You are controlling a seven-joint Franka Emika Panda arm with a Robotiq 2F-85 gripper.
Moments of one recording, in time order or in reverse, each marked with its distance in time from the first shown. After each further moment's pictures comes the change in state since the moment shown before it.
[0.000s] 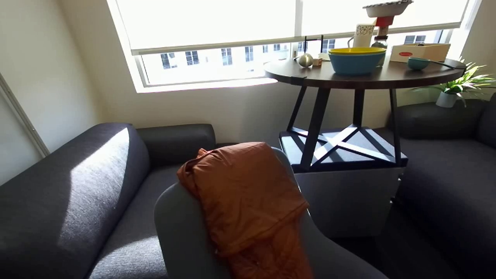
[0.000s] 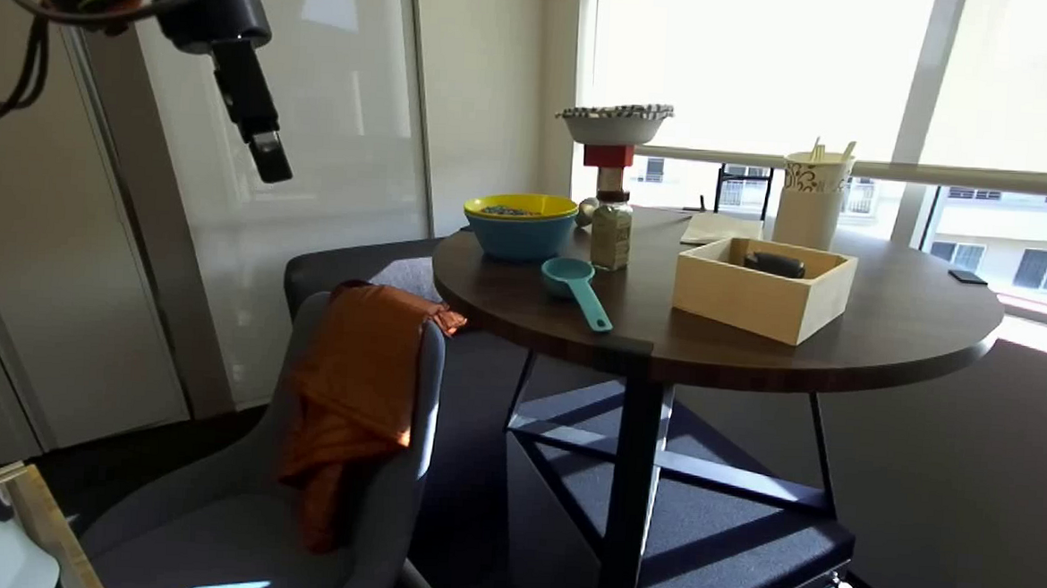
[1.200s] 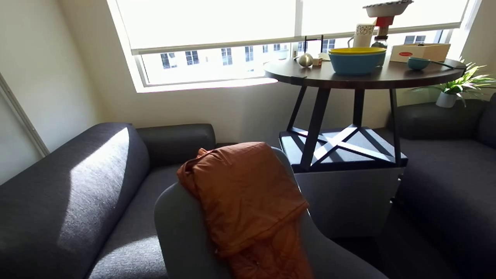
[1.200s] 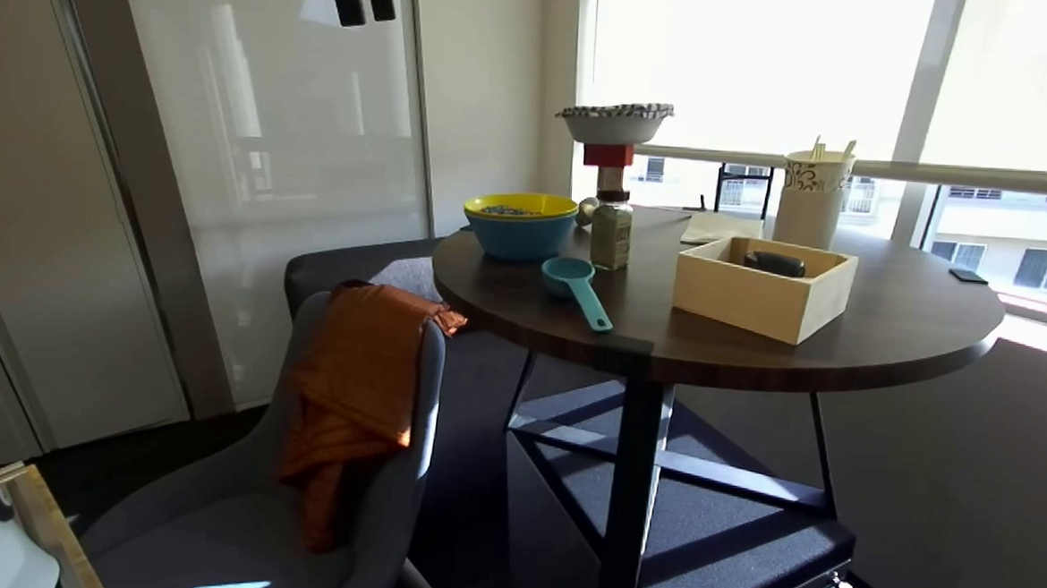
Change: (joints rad) arm -0.028 0.408 -0.043 0.627 0.268 -0.207 0.455
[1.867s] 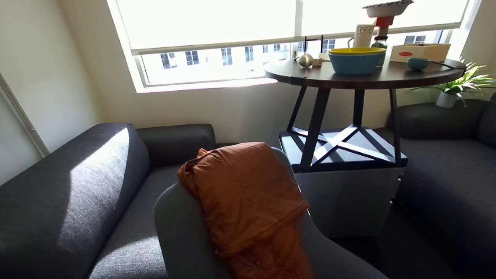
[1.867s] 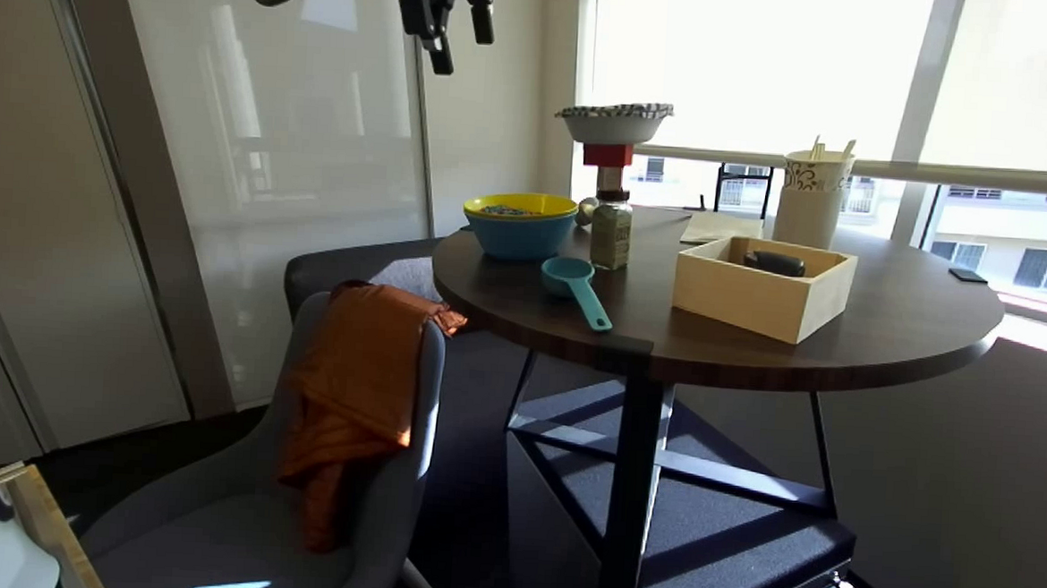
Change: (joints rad) arm -0.001 0.192 -0.049 0.040 0.220 0.274 0.297
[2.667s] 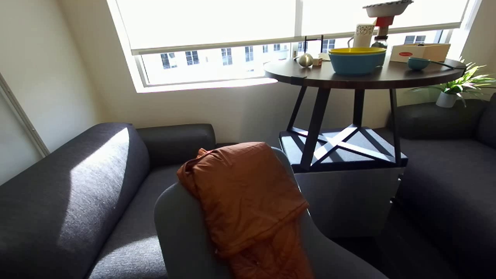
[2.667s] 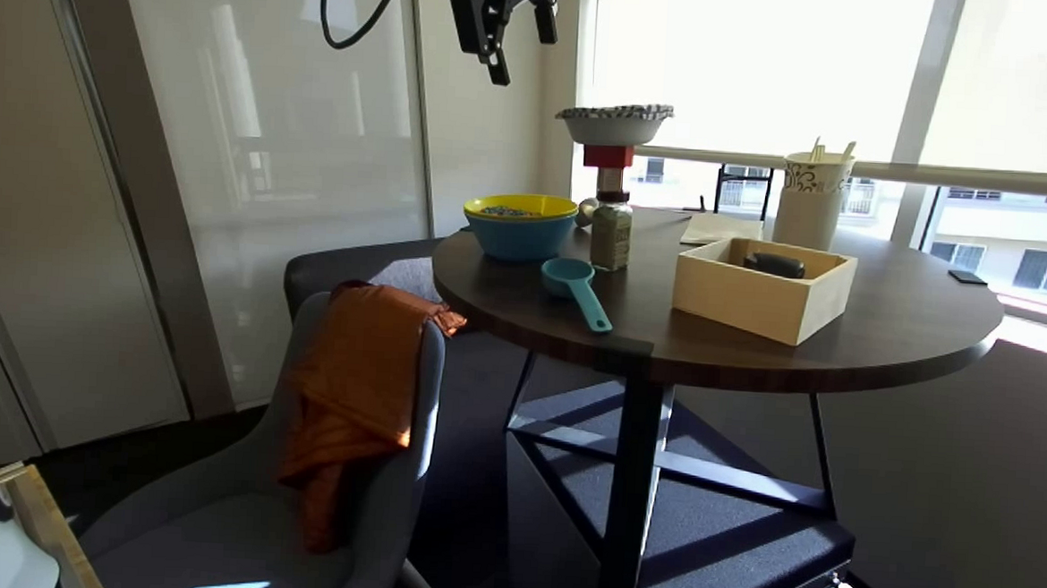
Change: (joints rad) arm 0.000 0.085 -0.043 0.021 0.085 0.179 0.104
